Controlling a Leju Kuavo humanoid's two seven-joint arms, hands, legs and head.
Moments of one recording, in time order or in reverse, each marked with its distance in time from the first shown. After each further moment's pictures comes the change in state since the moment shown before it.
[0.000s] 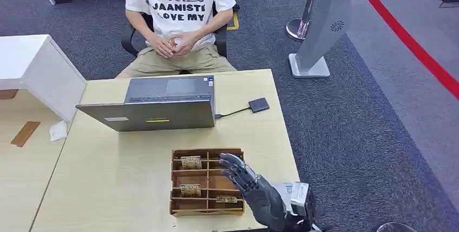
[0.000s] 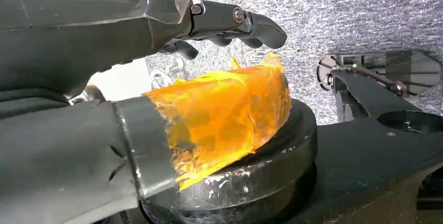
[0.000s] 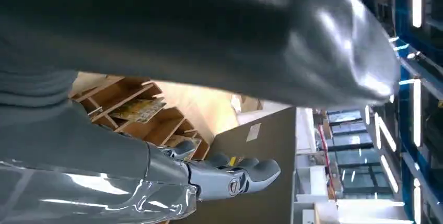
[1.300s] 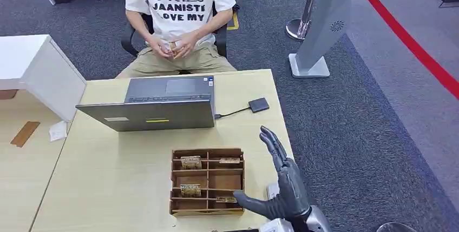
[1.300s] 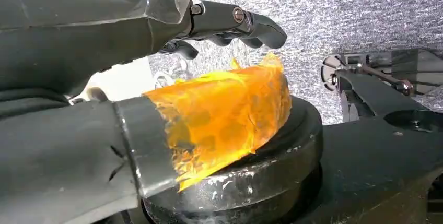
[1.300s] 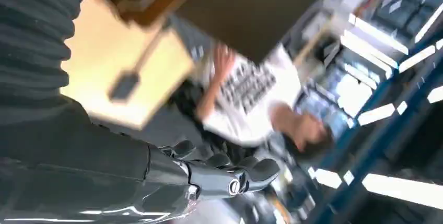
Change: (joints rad) left arm 0.000 -0.001 0.000 0.000 -0.015 0.001 0.012; right arm -0.023 -0.037 0.036 -0.079 0.956 -0.844 0.004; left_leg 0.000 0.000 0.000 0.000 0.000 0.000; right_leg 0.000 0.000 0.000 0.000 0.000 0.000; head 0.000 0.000
